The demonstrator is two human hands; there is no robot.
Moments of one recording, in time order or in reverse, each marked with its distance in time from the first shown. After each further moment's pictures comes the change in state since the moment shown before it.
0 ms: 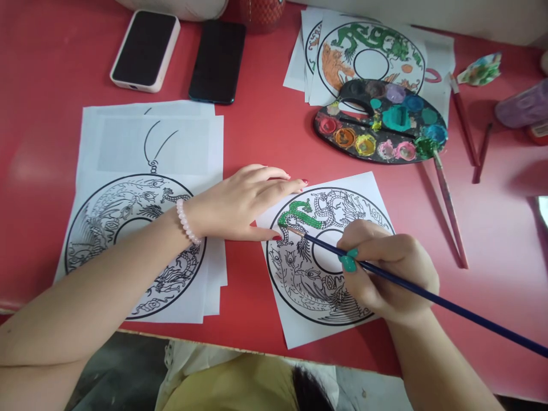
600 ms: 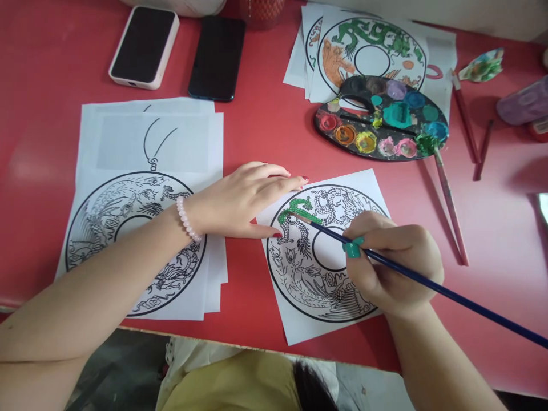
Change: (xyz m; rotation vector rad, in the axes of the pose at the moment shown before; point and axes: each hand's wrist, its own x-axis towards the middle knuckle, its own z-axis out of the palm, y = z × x) left_hand 0.000 0.000 0.000 0.013 0.010 0.006; right_hand -0.006 0.004 0.000 -0.029 0.086 0.046
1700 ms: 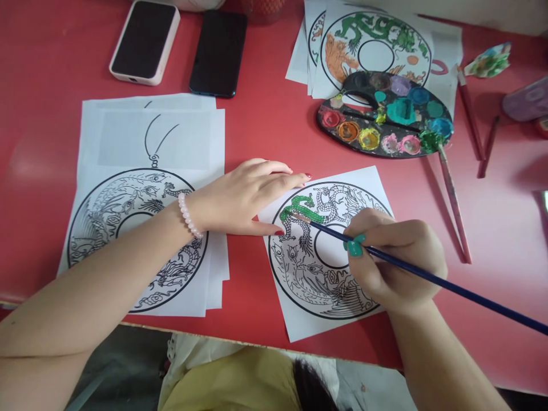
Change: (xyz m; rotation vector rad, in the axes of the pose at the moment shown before) left_hand -0.001 -0.002 0.002 0.033 0.021 0.034; right_hand -0.002 0.002 0.000 0.074 0.009 -0.005
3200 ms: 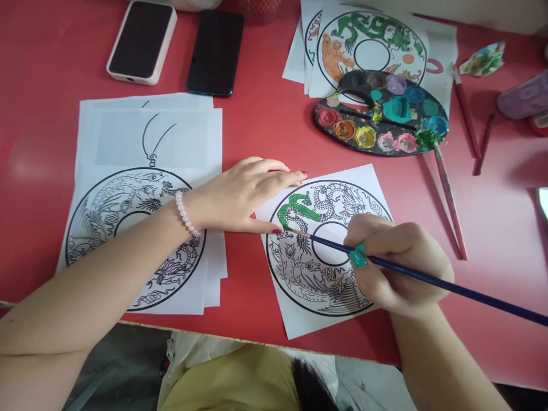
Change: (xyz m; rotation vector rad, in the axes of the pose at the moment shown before) left_hand 0.001 0.002 -0.002 -0.010 -0.005 -0.010; right_hand 0.001 -0.004 -0.004 0.003 -0.059 -0.077
